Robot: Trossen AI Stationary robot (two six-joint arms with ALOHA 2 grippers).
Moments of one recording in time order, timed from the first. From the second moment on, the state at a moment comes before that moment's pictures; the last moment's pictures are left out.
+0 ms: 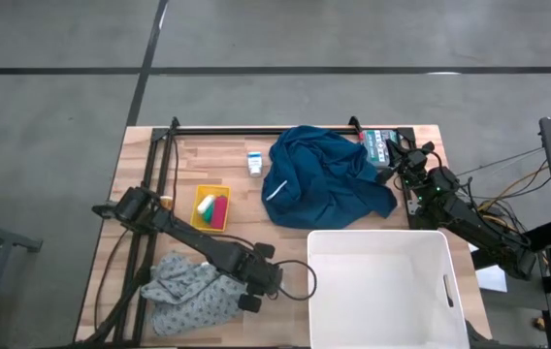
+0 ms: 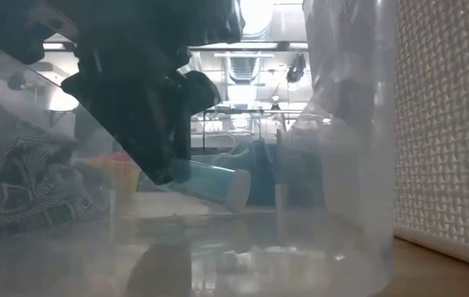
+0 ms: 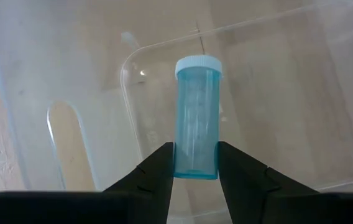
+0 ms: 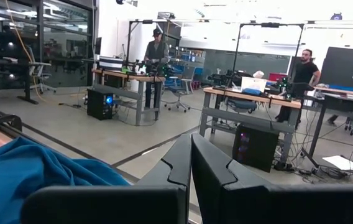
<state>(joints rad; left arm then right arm) -0.44 2.00 1.37 -0.58 -0.04 -0.18 -0.66 0.08 0.01 0.24 0.34 -0.16</state>
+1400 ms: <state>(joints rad) -0.44 1.99 1.44 -0.63 -0.05 -0.18 -0.66 0.08 0.01 0.24 0.34 -0.16</state>
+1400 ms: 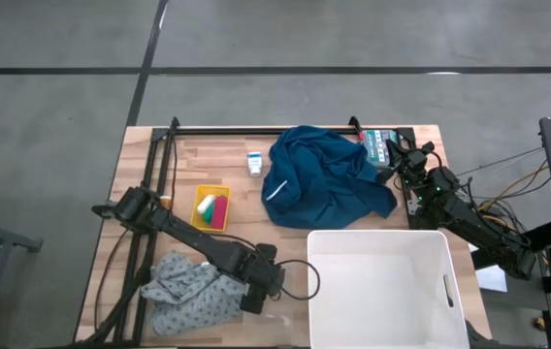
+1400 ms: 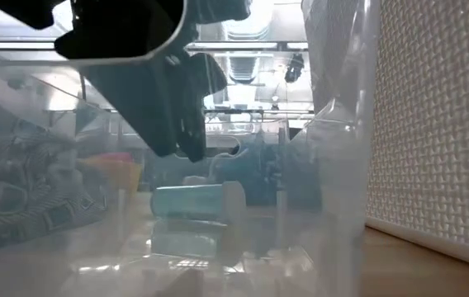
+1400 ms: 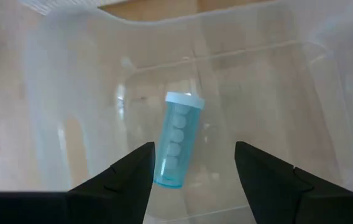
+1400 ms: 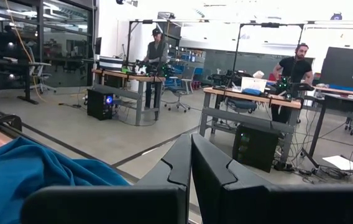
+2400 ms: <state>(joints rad) -0.43 1.77 1.50 -0.76 -0.36 -0.27 -0.66 0.08 0.01 0.24 0.34 -0.16</state>
